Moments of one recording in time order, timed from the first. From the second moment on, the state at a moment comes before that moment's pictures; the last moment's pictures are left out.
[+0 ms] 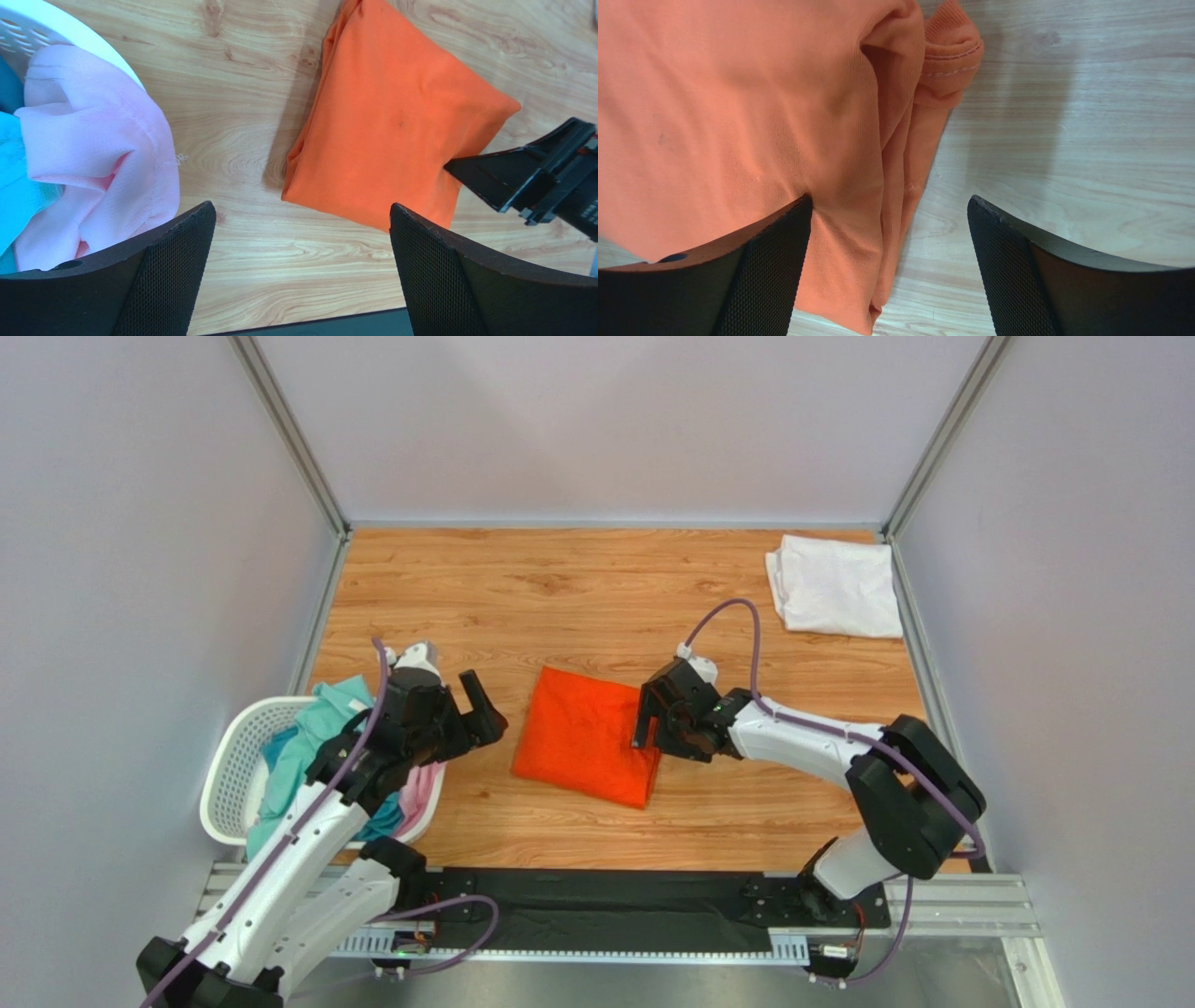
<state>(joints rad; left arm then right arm) -0.44 0.75 0.72 -0.72 -0.09 -0.71 0.75 1.52 0.82 -0.34 0.13 0.87</state>
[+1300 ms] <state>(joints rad) -0.44 0.43 0.65 -0.85 -0.24 -0.83 0.47 1.80 1.41 -0.46 0.37 -0.04</state>
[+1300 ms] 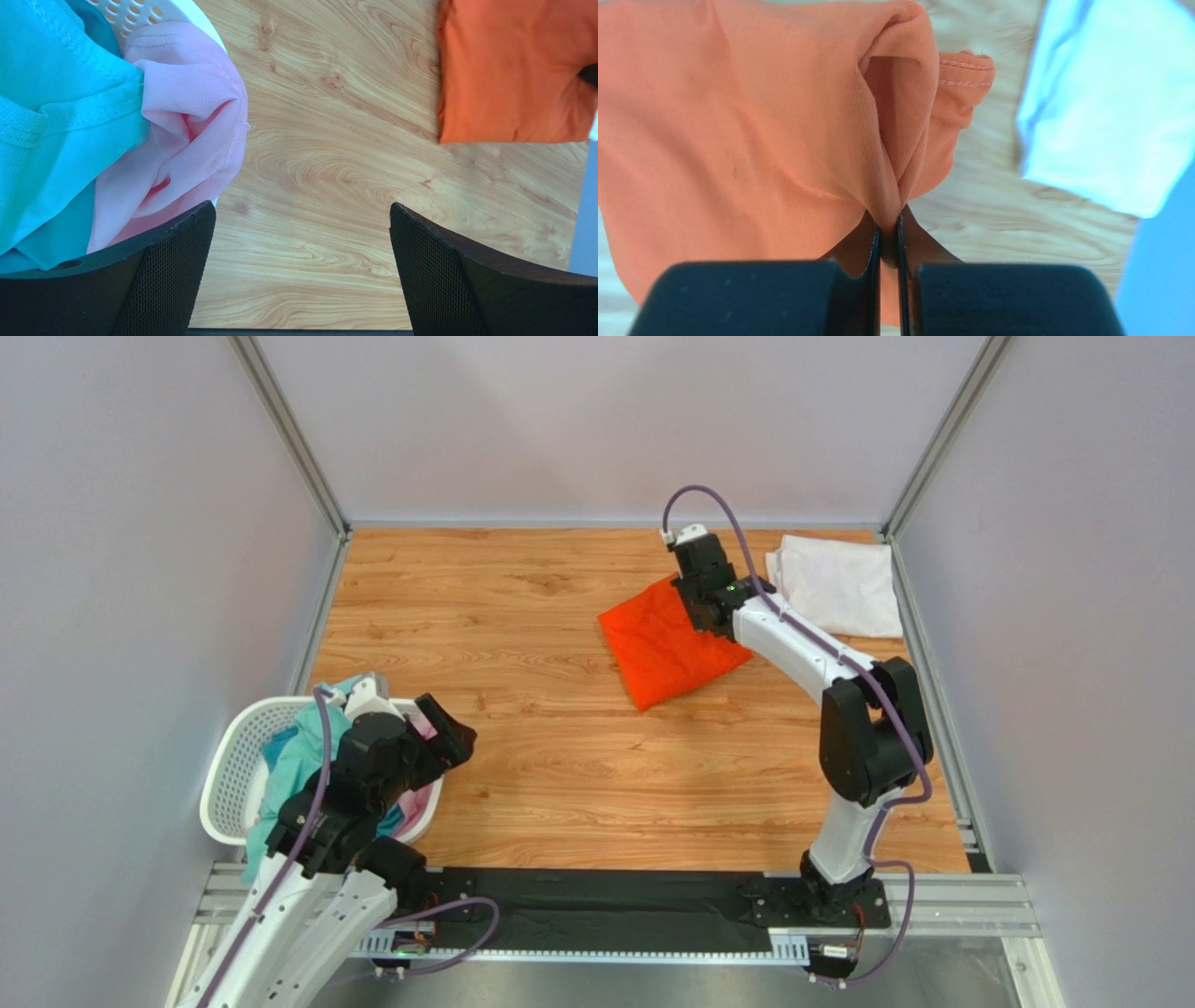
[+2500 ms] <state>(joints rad) -0.44 0.55 0.65 -0.88 -0.31 -0.84 0.11 2.04 1.93 -0.62 0.45 -0.35</state>
